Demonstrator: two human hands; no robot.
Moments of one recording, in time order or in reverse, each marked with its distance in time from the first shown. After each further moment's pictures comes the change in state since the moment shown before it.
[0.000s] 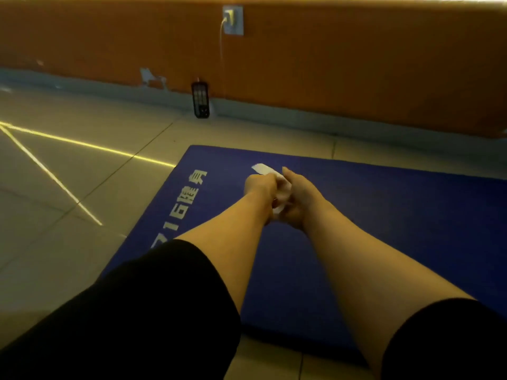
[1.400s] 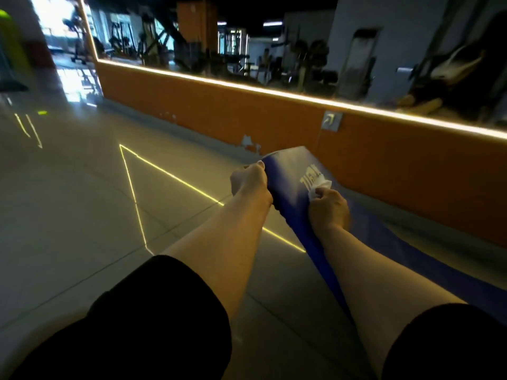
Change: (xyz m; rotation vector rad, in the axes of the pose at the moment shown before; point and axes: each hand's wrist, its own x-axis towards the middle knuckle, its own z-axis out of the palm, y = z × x) left_hand -0.115 0.123 -0.212 -0.533 0.325 0.452; right_hand -0.116 -0.004 0.186 -1.056 0.369 -0.919
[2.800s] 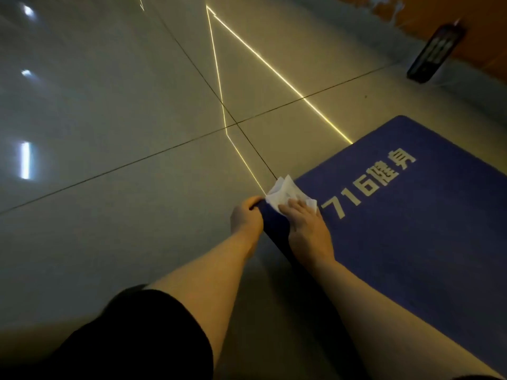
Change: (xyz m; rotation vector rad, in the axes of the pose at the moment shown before) left_hand 0.116 -0.241 -0.216 0.664 0.276 -0.202; right_hand -0.053 0.125 0.282 -0.133 -0.765 -0.542
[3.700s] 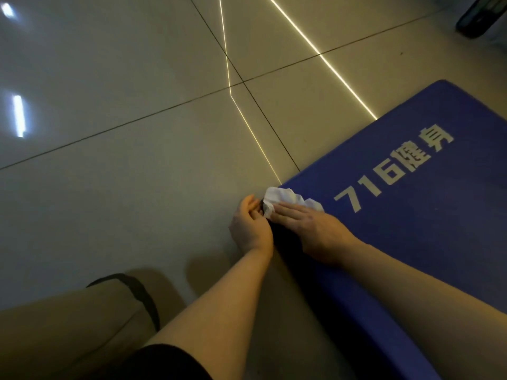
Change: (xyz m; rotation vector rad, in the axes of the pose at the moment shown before) left_hand -0.004 -0.049 0.029 -0.041 0.393 -0.084; right_hand 0.012 0.032 0.007 -0.283 -0.553 -0.374
